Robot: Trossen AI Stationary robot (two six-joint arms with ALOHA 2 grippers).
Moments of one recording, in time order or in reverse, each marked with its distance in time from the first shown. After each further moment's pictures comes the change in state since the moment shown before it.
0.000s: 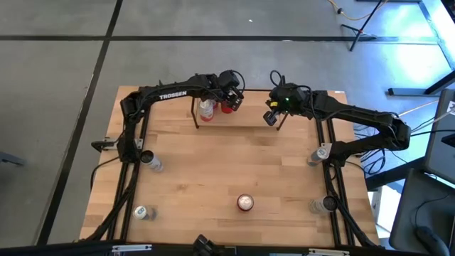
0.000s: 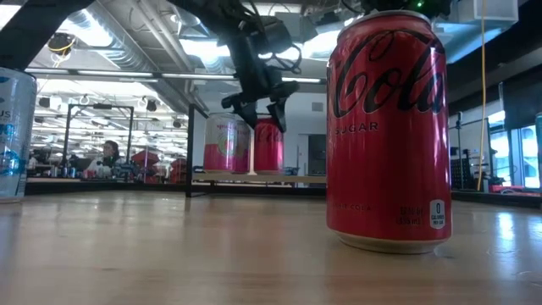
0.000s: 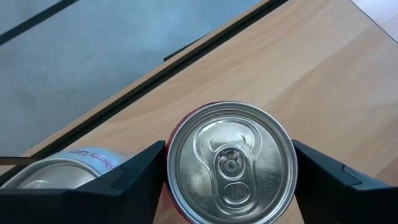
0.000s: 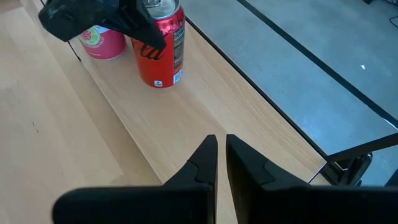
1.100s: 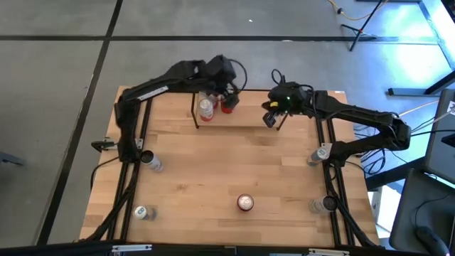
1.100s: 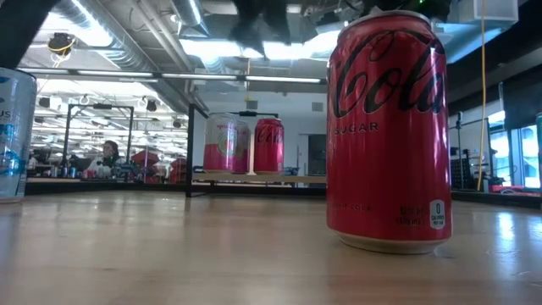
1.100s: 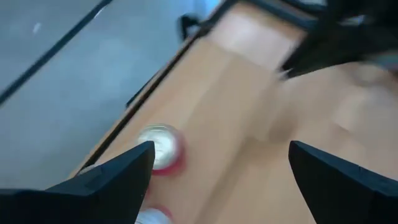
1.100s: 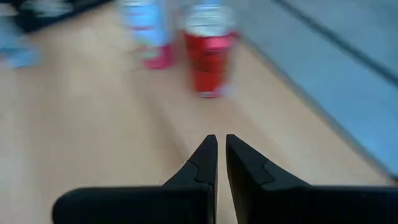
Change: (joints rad) left arm -0.135 -0.104 0.413 -0.370 0.114 0.213; right arm 0.018 -0.006 0.000 0.053 -0.198 0.027
